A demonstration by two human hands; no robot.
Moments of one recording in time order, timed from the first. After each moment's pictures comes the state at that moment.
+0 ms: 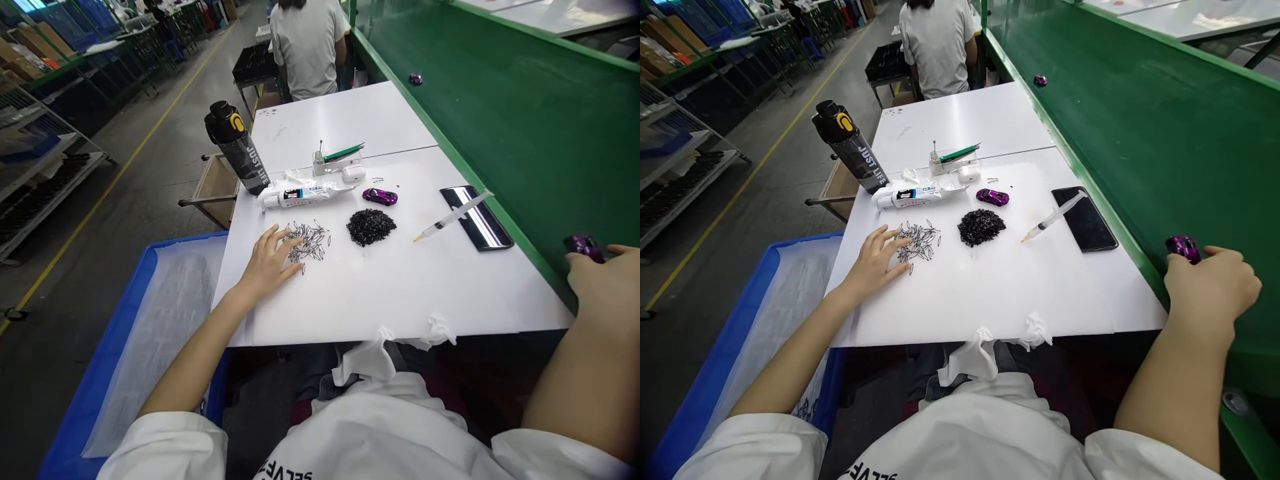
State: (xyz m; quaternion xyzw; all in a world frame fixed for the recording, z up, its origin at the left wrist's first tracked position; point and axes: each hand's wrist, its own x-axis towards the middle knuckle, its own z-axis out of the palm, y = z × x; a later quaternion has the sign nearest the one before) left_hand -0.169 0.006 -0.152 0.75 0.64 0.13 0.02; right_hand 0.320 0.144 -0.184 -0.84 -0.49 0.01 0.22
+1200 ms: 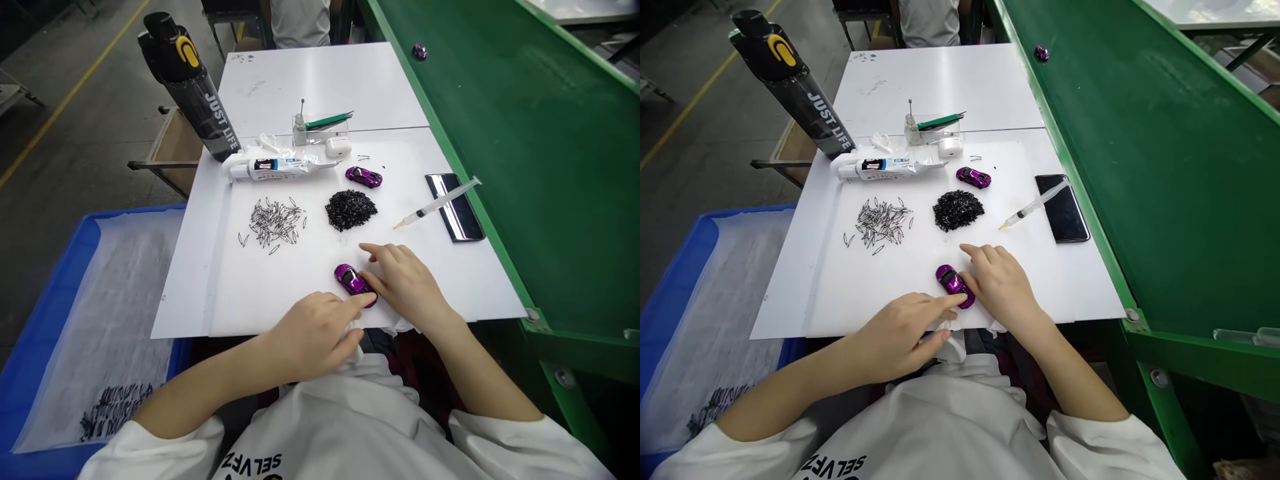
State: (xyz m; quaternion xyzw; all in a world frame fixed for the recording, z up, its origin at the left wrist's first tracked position) left_hand -0.036 -0.040 -0.127 0.82 0.49 0.18 0.24; right_hand 0.148 0.056 -0.157 -0.38 -0.90 0.10 0.18
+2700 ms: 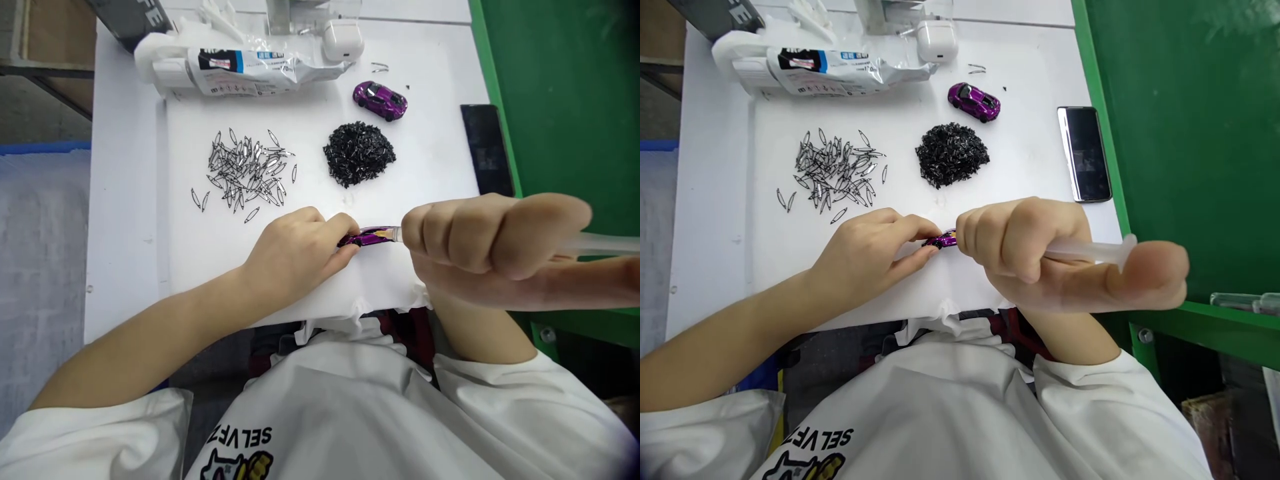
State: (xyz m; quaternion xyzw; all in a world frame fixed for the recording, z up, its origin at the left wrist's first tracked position) left_hand -0.062 0.014 -0.151 0.82 0.52 0.22 0.11; right_hand 0.126 0.076 -0.131 0.00 -0.65 0.64 0.40
